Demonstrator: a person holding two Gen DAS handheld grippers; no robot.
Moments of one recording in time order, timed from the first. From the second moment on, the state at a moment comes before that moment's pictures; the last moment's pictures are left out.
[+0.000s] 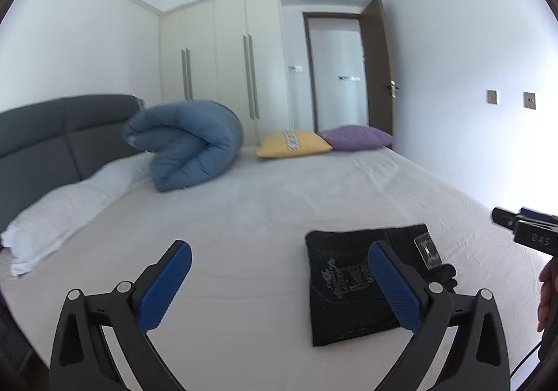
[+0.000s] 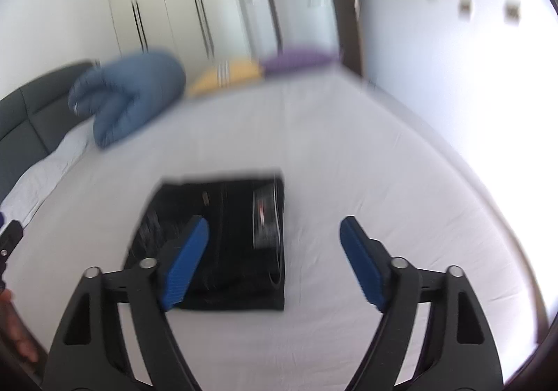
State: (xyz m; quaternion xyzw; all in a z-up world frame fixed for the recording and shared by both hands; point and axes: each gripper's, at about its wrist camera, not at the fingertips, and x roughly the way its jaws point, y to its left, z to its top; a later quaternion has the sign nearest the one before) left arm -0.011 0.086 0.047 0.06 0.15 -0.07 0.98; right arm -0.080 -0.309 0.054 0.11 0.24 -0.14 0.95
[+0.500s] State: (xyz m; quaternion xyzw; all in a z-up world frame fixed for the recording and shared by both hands) left arm -0.093 0.089 0.146 0.09 0.13 -0.02 0.99; right arm -0.210 -0.246 0.153 0.08 0.17 -0.15 0.97
